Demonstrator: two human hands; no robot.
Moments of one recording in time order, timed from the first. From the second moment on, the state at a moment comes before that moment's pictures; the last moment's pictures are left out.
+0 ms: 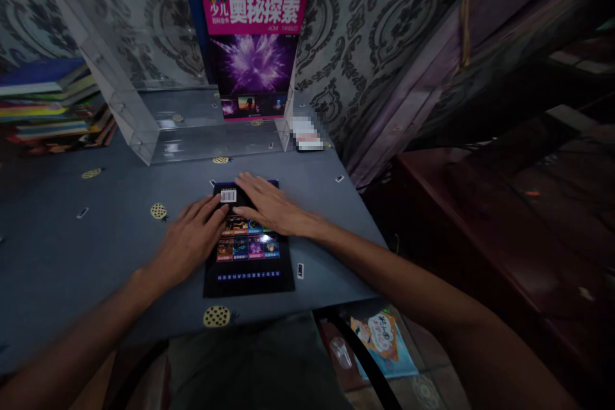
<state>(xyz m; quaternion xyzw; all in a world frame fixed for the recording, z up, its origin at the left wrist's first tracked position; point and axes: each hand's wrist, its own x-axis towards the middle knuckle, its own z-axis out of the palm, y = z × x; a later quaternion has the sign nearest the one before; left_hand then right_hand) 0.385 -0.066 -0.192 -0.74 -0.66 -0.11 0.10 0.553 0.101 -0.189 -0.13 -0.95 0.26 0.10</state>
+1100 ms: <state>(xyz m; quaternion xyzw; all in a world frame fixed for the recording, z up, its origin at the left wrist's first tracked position) 0.366 -0.057 -0.187 -0.75 -0.64 -0.17 0.00 0.587 0.007 -0.180 0.11 -0.98 0.13 0.07</state>
